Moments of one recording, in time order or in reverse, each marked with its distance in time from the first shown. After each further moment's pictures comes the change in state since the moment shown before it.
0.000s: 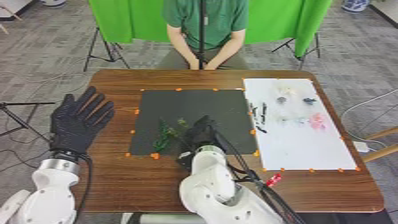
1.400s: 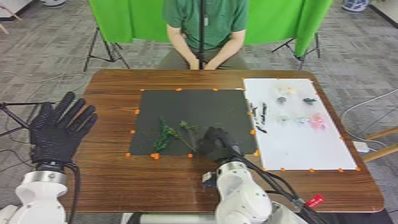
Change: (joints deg) left arm 6.2 -3.6 -5.2 -1.8 0.7 -0.9 4.1; right arm -7.4 15.7 1.1 -12.8 -4.2 -15.0 -12.3
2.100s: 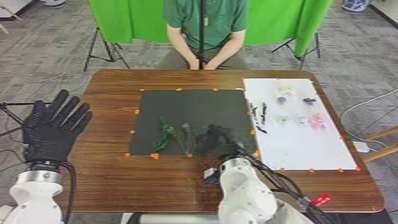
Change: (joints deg) left arm 0.4 -0.5 -1.5 0.0 -0.1 -0.6 0.5; right arm -0.6 0.7 2.9 -2.7 1.4 2.3 2.2
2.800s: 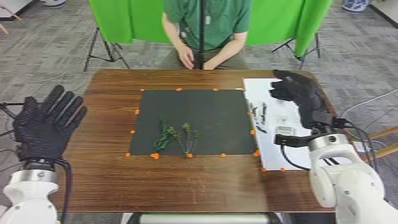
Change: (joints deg) left arm 0.2 -0.1 -1.6 -0.4 0.0 -2.0 1.0; right arm -17.2 6.0 42.7 -5.1 53.0 2.1 -48.9
